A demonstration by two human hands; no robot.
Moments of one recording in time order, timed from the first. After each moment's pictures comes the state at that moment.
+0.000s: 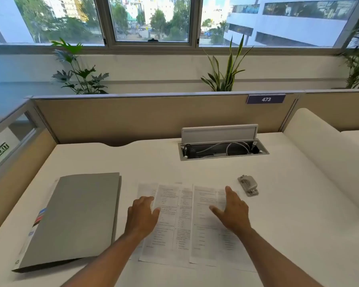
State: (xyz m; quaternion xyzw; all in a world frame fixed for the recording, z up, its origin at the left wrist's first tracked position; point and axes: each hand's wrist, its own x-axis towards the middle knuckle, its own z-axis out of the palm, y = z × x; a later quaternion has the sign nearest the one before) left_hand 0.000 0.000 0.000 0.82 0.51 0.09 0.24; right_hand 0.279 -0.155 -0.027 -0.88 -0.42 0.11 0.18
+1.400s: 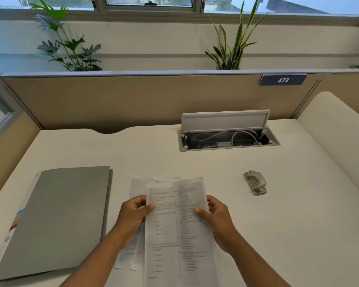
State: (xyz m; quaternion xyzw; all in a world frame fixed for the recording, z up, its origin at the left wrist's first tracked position) left_hand 0.003 0.029 -0.018 0.49 0.47 0.23 0.69; right_hand 0.225 -0.129 0.009 -0.62 -0.21 0.49 0.58
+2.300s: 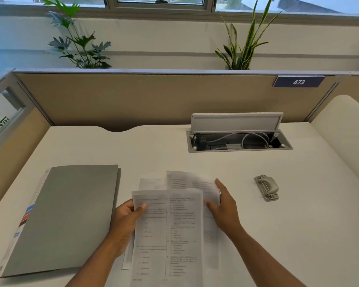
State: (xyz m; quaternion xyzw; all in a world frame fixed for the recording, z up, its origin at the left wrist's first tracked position) left_hand -0.031 0.033 -0.019 0.45 0.50 0.28 0.68; right_hand 0.253 -0.087 -0.032 -0.79 -0.37 0.27 0.41
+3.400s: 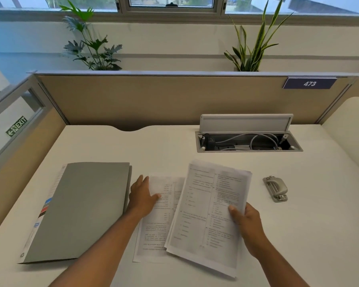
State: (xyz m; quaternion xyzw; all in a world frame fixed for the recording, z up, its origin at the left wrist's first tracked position) left_hand 0.001 0.092 -0.032 0.75 0.58 0.07 0.31; right_hand 0.252 -0.137 -0.018 -0.70 -0.21 0.39 0.56
